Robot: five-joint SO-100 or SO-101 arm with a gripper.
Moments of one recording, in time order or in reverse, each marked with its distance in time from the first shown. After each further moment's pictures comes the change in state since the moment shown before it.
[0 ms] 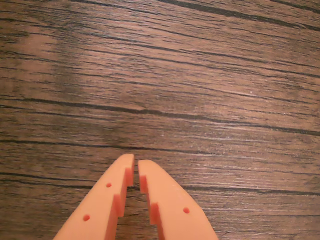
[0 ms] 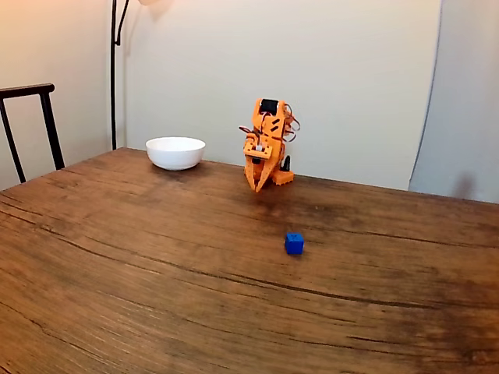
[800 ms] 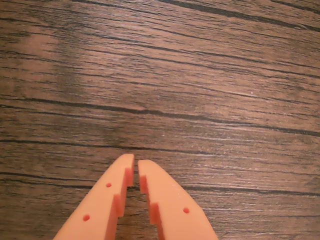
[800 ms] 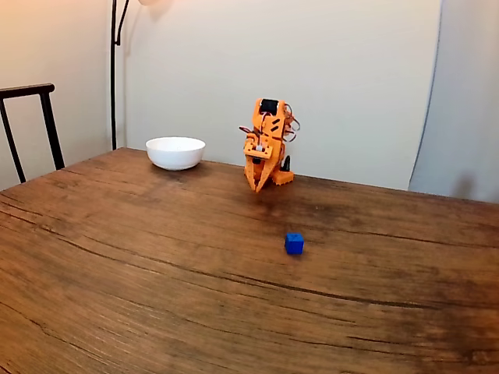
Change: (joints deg) arm -0.2 0.0 0.0 0.0 0.0
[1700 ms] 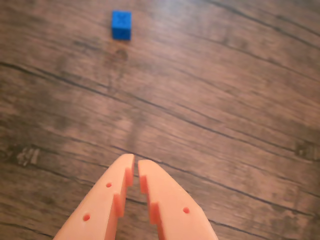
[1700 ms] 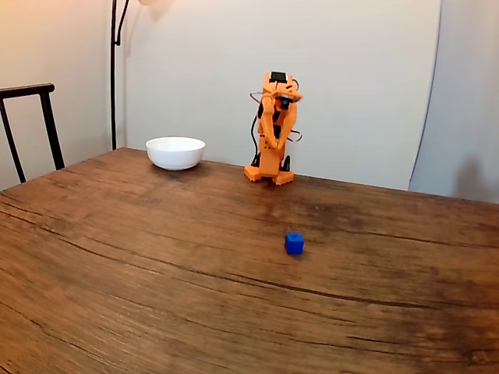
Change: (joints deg) arm -12.9 -1.6 -27.5 3.2 0.5
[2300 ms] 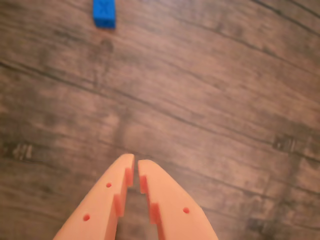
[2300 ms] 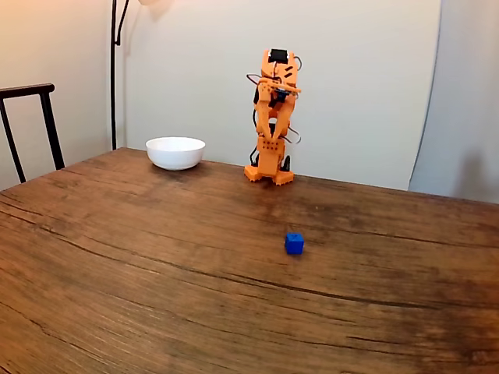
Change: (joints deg) arm 3.1 -40.5 -23.8 -4.0 3.5
